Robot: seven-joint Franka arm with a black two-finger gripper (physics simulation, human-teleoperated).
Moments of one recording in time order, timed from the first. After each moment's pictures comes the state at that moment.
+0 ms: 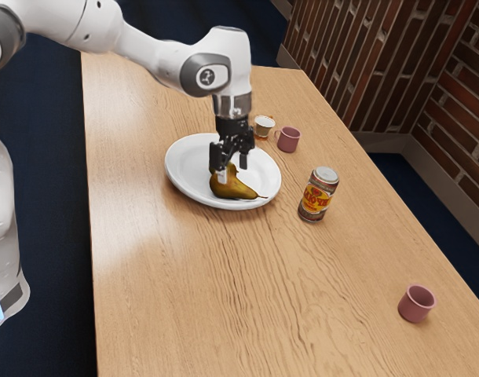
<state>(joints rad) 0.09 -0.21 0.07 -2.20 -0.31 2.11 -1.97</state>
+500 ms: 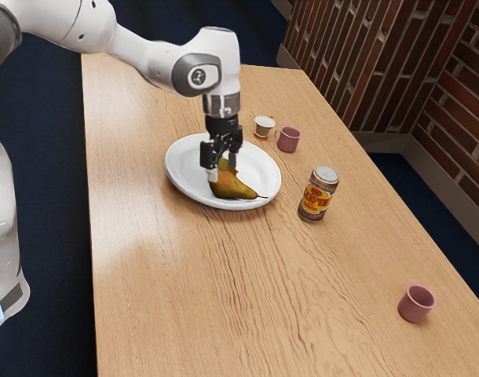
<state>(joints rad) 0.13 -0.24 0.07 -2.26 -0.32 2.11 -1.97</state>
